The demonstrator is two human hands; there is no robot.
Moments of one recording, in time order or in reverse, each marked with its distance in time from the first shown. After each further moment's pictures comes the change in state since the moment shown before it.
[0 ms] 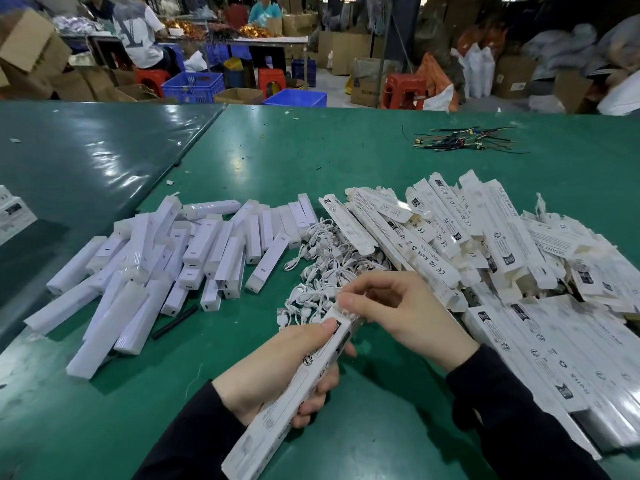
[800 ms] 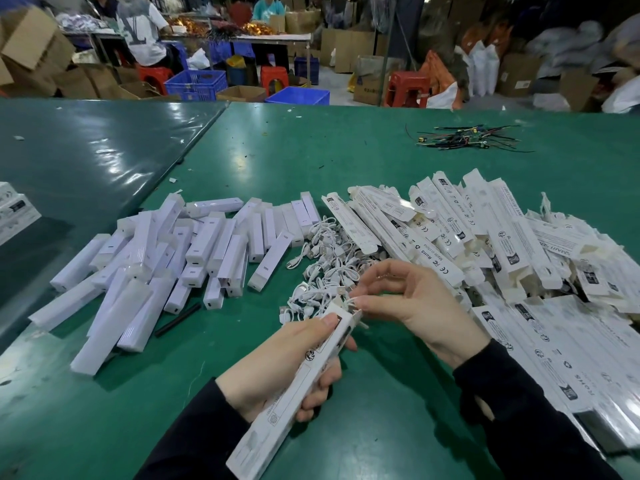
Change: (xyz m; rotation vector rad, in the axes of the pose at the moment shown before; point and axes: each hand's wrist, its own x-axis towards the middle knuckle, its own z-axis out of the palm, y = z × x) left_hand 0.002 -0.001 0.000 0.001 0.039 0.031; right_hand -0.002 -0.007 -0.006 0.263 0.078 0.224
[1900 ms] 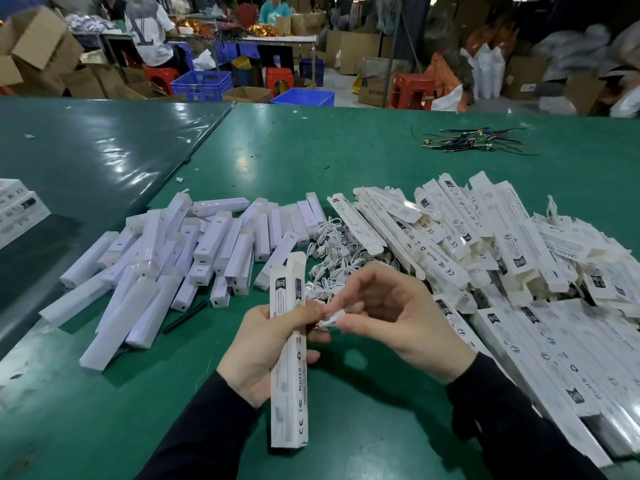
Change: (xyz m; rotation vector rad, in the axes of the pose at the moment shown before) left_hand 0.002 0.008 -0.006 -0.226 0.493 0.219; right_hand -0.012 0.002 0.024 -0.094 -0.234 -0.348
